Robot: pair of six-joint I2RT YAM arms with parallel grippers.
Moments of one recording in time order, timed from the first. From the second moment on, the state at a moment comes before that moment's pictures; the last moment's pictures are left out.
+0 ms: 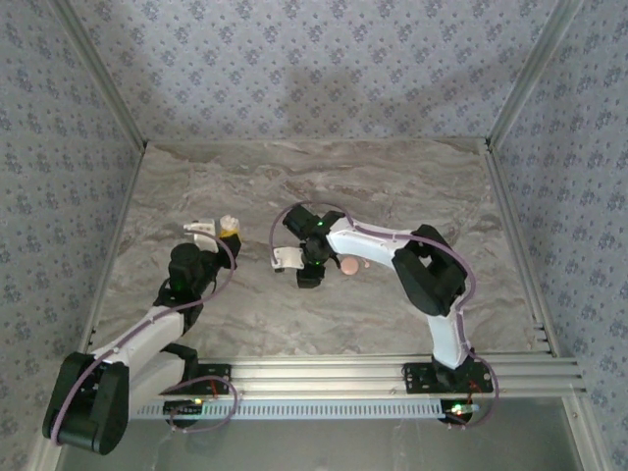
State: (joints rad) left arm -0.28 0.97 0.25 0.50 0.08 -0.28; right arm 0.85 2.01 1.45 -0.76 -0.21 -0.80
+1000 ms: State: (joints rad) left arm -0.28 0.98 0.24 0.50 0.13 -0.27; right arm 0.87 2.04 1.45 -0.75 -0.15 -0.79
